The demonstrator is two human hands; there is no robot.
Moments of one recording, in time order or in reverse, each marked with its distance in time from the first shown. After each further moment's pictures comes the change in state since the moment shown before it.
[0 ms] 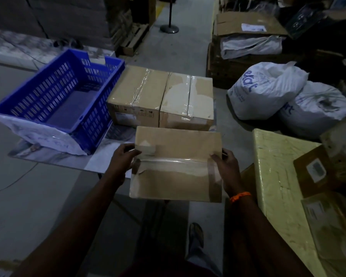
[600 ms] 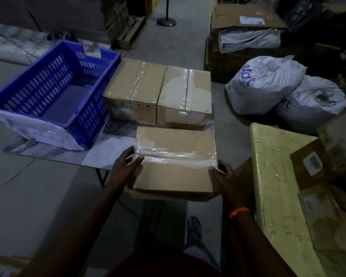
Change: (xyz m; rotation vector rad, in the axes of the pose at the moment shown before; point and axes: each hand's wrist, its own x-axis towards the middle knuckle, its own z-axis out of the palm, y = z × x) left_hand -0.019 -0.044 -0.006 0.200 -0.087 0.127; right_hand -0.039 0.053 -0.020 0.003 -0.048 0.022
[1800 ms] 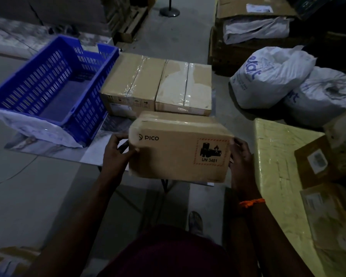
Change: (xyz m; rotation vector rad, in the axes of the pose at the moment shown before) left_hand -0.003 0.044 0.003 -0.124 0.135 0.127; right_hand 0.004 -0.079 -0.023 0.262 0.052 -0.113
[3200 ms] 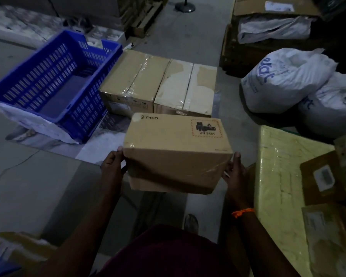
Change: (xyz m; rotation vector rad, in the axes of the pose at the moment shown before) left_hand -0.016 -0.016 0.048 -0.239 0.312 -0.247; right_hand 0.034 0.029 -0.013 0.002 0.136 0.210
